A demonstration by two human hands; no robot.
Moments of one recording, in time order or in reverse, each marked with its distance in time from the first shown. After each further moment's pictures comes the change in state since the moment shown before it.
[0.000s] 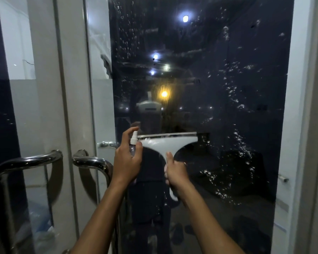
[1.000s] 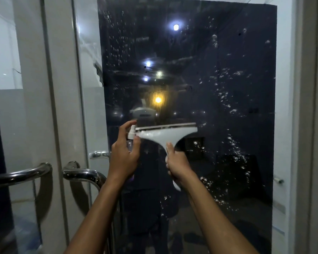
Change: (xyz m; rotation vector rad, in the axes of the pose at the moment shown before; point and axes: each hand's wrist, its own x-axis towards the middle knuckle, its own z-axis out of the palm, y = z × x) left_hand 0.032 0.017 0.004 -0.074 -0.030 0.103; right_hand 0.018 -0.043 -0.022 -0.027 -0.016 -0.081
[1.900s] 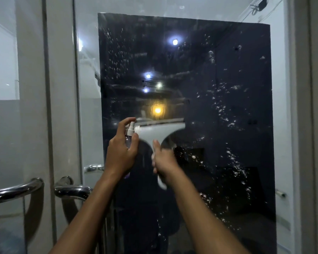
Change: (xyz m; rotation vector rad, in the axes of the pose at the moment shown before) left_hand 0.045 0.014 0.004 0.087 0.059 0.094; right_hand 0.023 -0.045 0.022 0.120 -0.038 -0.027
